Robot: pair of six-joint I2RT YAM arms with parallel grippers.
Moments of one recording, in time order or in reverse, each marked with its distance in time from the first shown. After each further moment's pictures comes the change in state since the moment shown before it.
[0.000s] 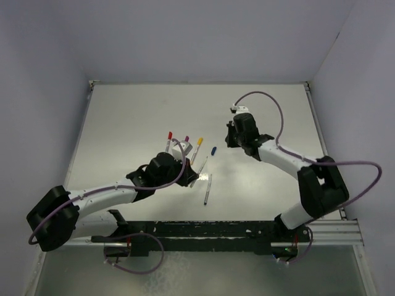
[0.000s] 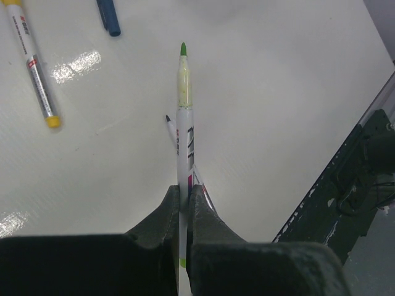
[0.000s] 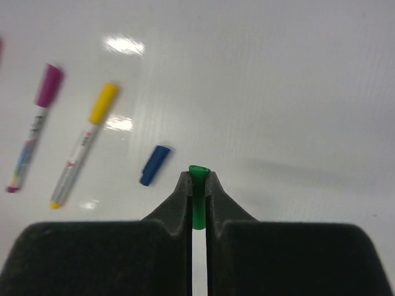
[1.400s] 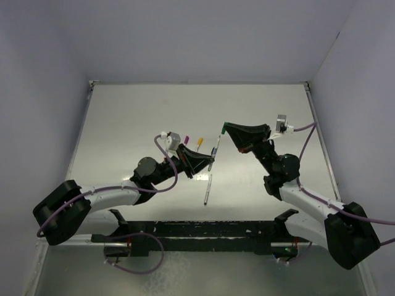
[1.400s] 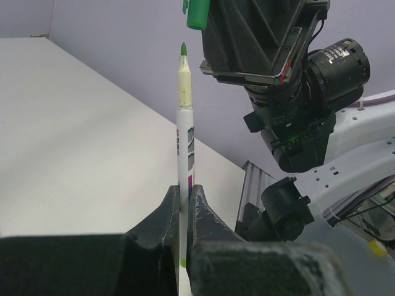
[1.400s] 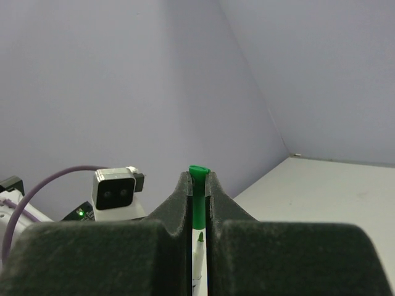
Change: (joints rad) left arm 0.006 0.085 -0.094 0.933 0.176 -0.086; right arm 0.000 -0.565 -0.573 1.426 -0.405 0.451
